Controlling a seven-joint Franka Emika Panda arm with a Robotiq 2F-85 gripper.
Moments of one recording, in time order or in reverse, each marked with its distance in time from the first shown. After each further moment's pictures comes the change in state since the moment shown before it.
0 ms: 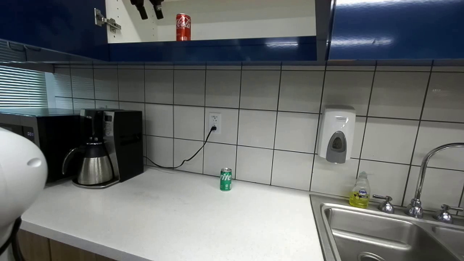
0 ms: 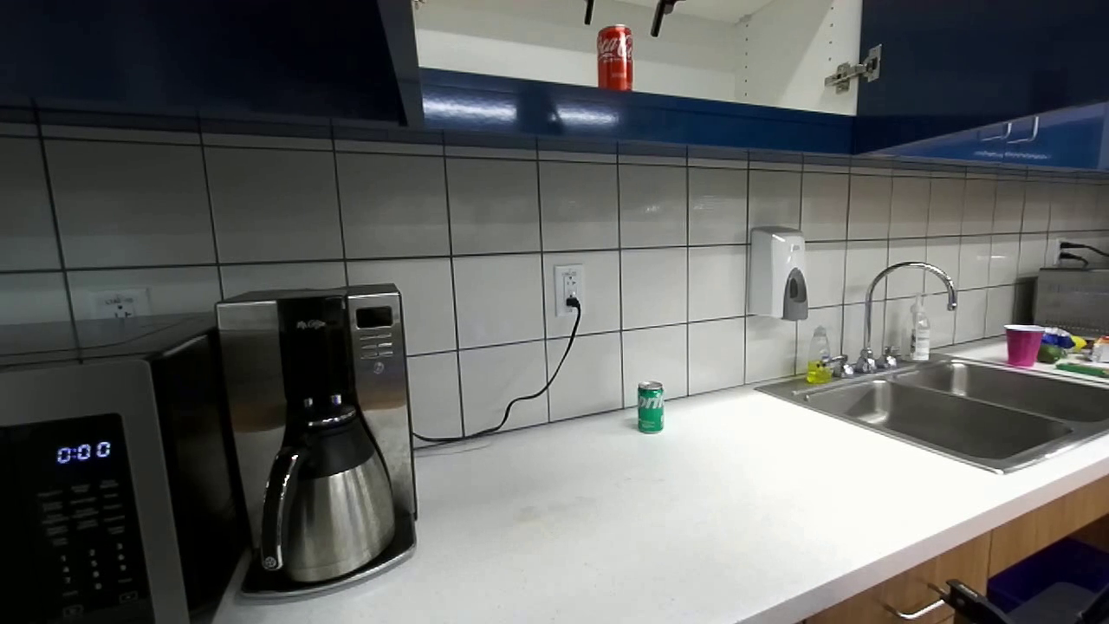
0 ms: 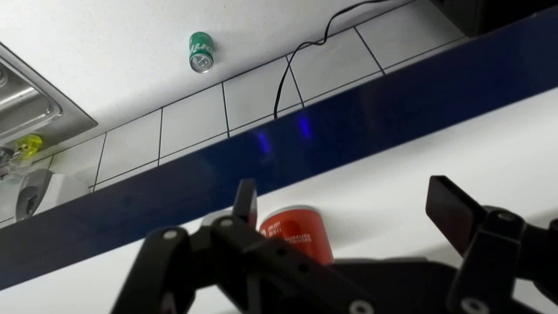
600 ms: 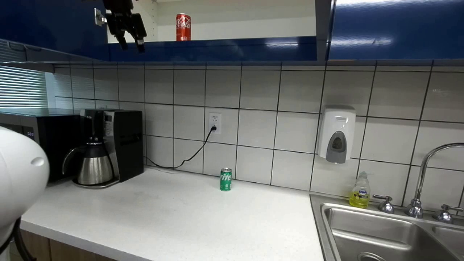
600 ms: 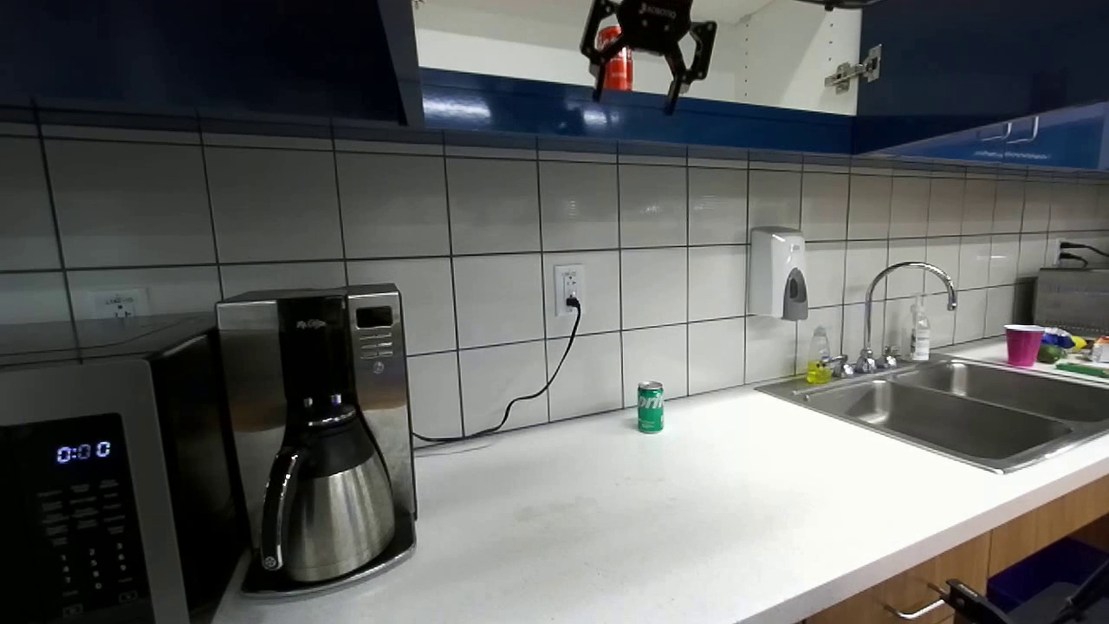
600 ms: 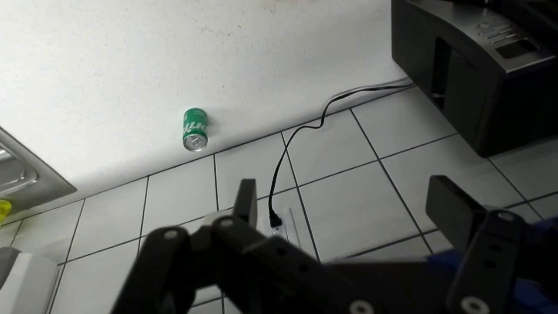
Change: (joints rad) arm 0.026 -0.268 0.000 -0.522 0.131 0.190 -0.057
